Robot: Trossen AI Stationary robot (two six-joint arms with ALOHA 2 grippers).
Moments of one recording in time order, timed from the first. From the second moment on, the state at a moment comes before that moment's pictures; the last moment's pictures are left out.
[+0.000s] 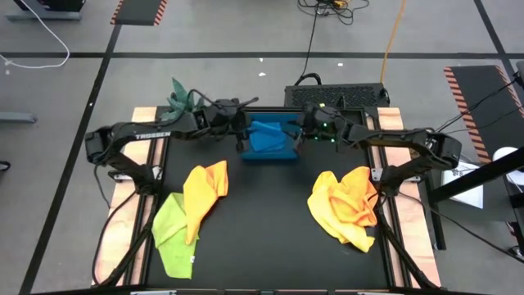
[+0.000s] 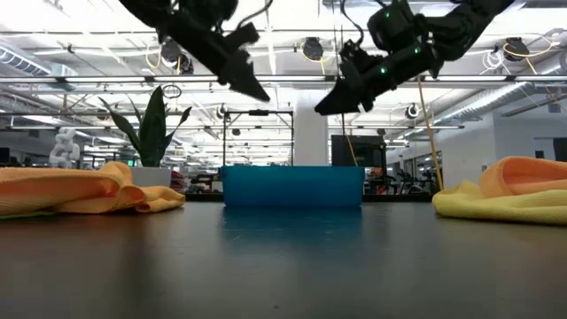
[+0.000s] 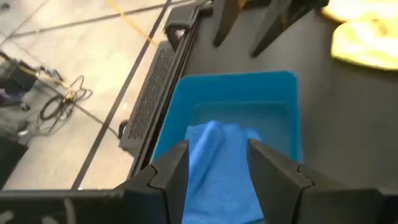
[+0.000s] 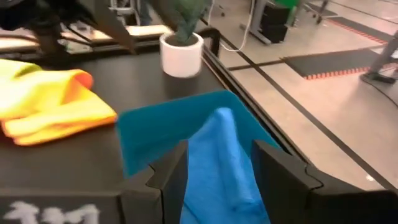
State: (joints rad) left arm 0.39 1.48 1.09 -0.15 -0.04 0.35; right arm -0.45 1.39 0.74 0.28 -0.05 -0.08
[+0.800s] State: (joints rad) left arm 0.55 1.70 1.09 -0.09 0.09 0.48; right arm -0.56 1.67 0.86 0.29 -0.16 -0.24
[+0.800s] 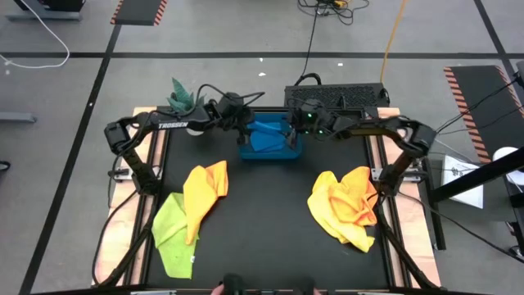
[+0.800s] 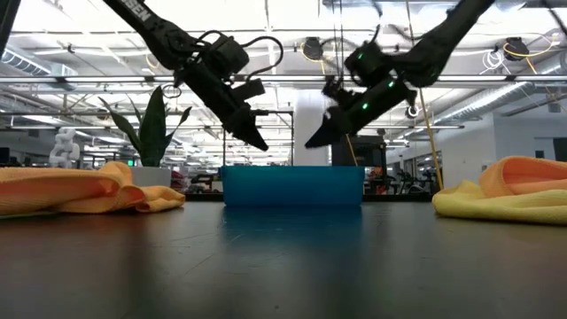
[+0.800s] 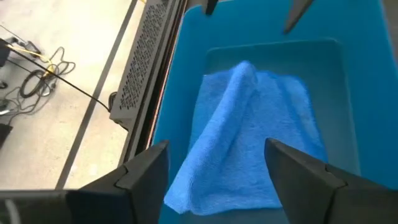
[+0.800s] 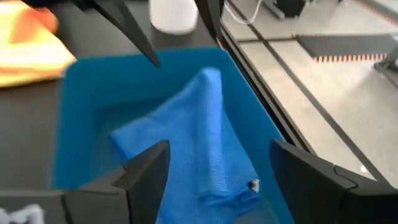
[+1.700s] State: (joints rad) left arm 0.62 1.85 1.09 -0.06 0.12 0.50; right arm -0.60 1.83 0.96 0.20 -0.27 -0.28
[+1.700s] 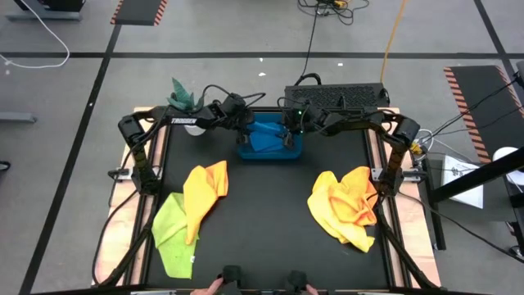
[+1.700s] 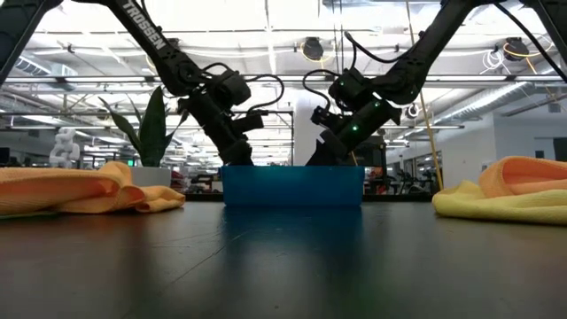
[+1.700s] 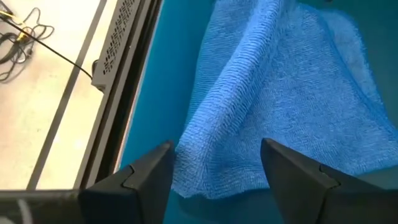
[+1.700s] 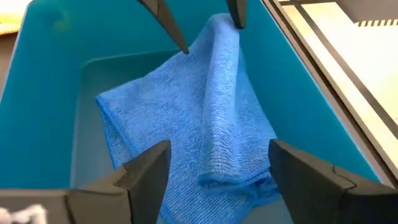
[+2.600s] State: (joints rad) left arm 0.62 1.85 1.09 -0.02 0.09 0.56; right arm -0.58 1.83 0.96 0.15 -0.18 -0.33
